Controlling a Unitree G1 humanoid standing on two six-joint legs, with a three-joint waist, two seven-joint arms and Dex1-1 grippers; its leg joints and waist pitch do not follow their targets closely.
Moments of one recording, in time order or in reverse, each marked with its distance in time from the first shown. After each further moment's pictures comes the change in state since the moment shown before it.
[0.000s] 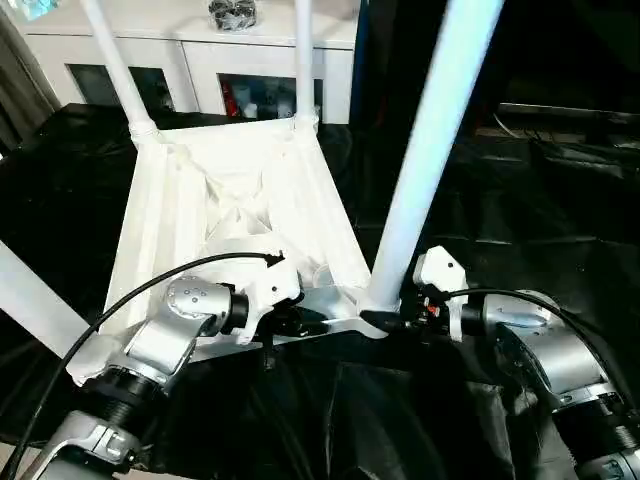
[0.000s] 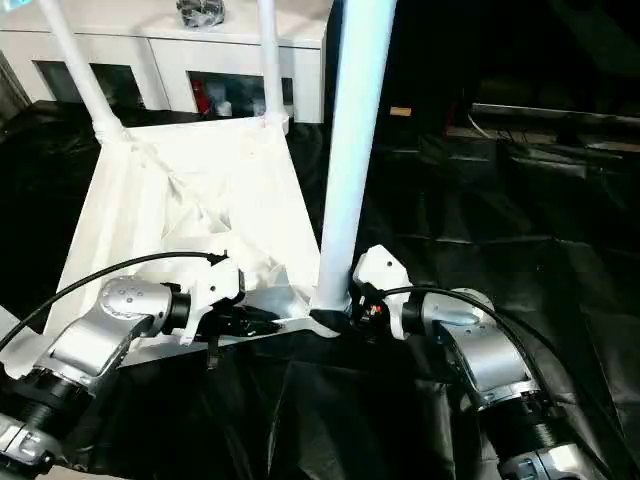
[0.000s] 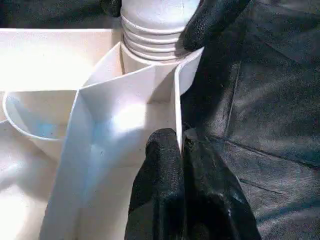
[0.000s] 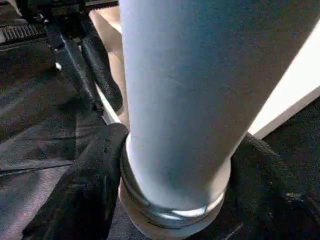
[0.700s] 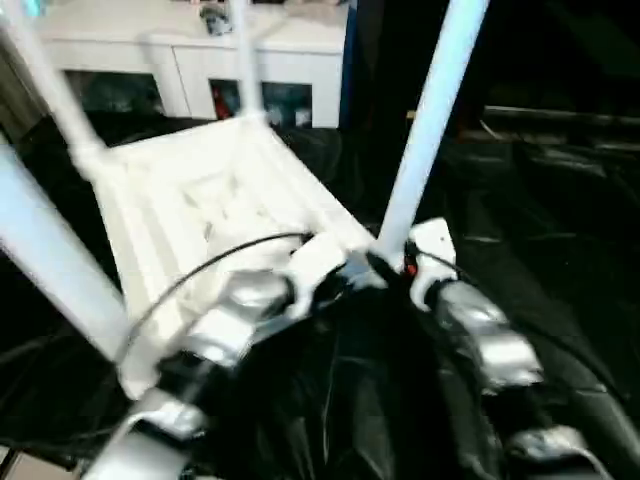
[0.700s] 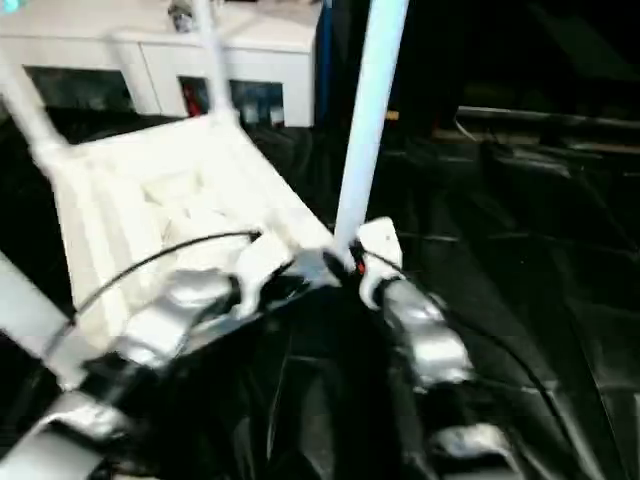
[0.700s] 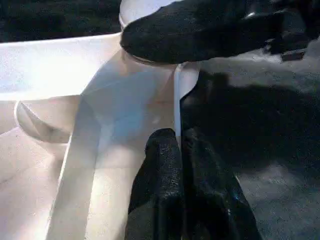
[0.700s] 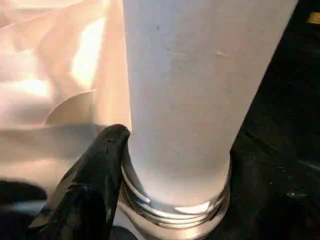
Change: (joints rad) left arm -0.132 -0.291 0.021 0.154 0.146 0.148 0.474; right arm -0.104 0.349 -0.175 0.279 -0.098 -0.058 -0.691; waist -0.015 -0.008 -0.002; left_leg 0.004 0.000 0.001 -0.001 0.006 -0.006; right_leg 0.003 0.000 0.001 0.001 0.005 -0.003
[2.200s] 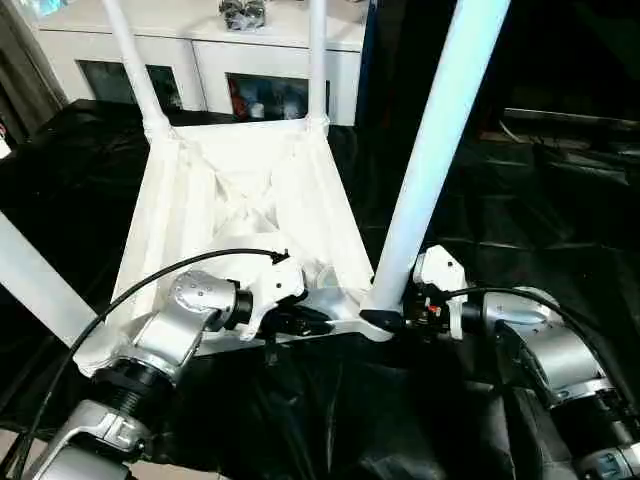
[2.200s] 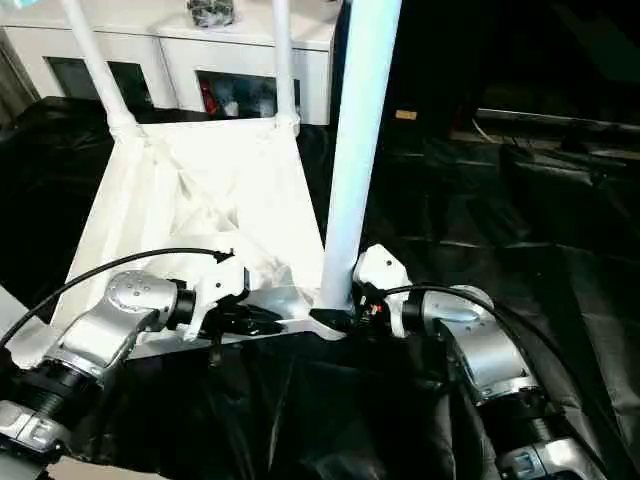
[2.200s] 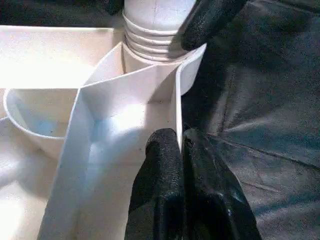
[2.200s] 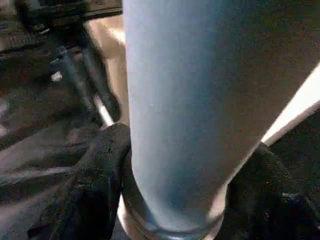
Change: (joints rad) left arm 0.064 0.204 -0.017 -0.049 -0.087 -0.163 -0.405; right arm 0.089 -0.274 0.131 -0.206 0.065 0.018 0.603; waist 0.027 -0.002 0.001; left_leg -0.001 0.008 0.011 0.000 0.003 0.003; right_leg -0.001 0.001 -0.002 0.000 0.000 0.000
